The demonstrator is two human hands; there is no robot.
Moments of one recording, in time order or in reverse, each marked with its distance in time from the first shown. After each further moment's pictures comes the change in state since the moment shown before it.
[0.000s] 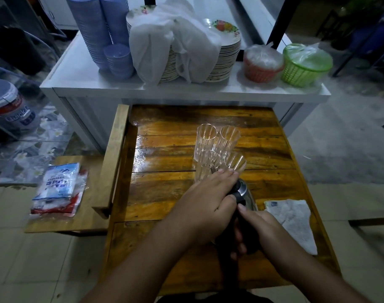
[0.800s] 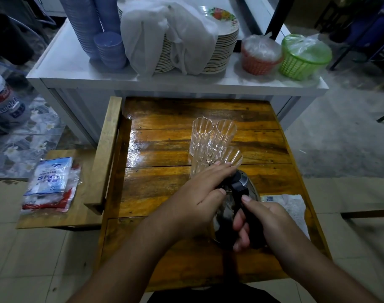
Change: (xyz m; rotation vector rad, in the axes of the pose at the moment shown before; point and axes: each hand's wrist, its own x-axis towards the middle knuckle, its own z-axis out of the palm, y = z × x) left_hand -0.001 -0.009 -0.008 -0.283 -0.030 0.009; right_hand -0.011 -0.022 -0.003 0.046 0.112 0.035
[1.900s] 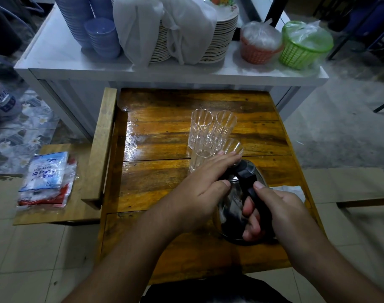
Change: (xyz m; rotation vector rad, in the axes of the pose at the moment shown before) left_hand 0.003 -0.002 -0.002 -0.084 -0.017 0.026; right_hand -0.009 -0.007 0.004 0.030 0.174 -0.058
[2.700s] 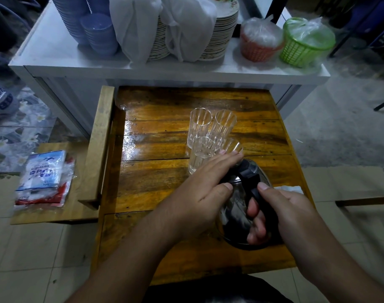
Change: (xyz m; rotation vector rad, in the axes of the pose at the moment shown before) left_hand 0.000 0.005 0.001 0.004 0.008 0.025; right_hand -0.002 -0.006 -0.006 0.008 -0.005 -0.010
